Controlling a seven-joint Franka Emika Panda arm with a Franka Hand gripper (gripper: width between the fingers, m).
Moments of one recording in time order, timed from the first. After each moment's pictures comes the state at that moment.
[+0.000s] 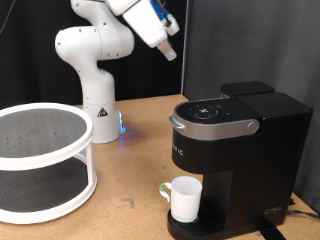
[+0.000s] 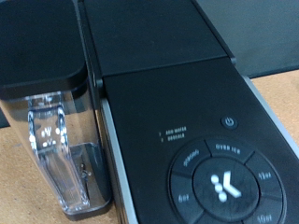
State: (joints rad) arm 0.12 -0.49 -0.16 -2.43 0.63 2.10 -0.79
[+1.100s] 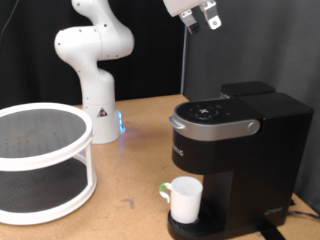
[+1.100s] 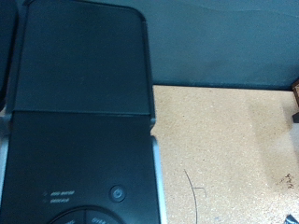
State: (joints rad) arm 0.14 -0.36 -0.04 -2.20 0.46 2.17 -0.80
